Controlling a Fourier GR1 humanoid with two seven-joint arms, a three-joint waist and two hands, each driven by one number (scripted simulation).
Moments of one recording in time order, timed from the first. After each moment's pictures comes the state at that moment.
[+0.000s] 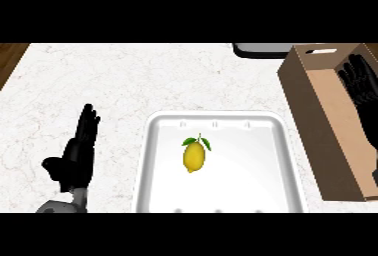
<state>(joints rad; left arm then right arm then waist) -0.04 0.24 -0.19 -1.48 0.17 0.39 -0.11 -0.23 -0.56 0.03 -1.48 -0.29 -0.05 -0.12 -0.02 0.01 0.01</state>
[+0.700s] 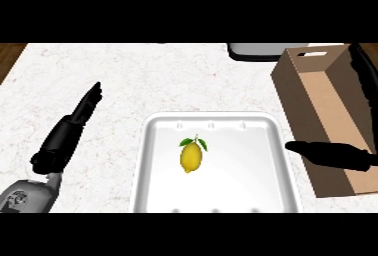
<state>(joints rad) -0.17 0.47 -0.25 -1.53 0.10 0.12 -0.11 -0.25 -0.70 0.25 -1.97 0.22 -0.34 0.40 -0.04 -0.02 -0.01</state>
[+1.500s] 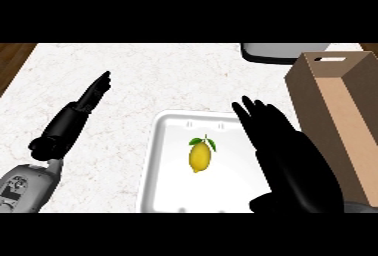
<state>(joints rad) -0.27 0.48 -0.25 -1.51 0.12 0.01 -0.08 -0.54 -0.59 0.72 -2.08 0.50 0.18 1.04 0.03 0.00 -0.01</state>
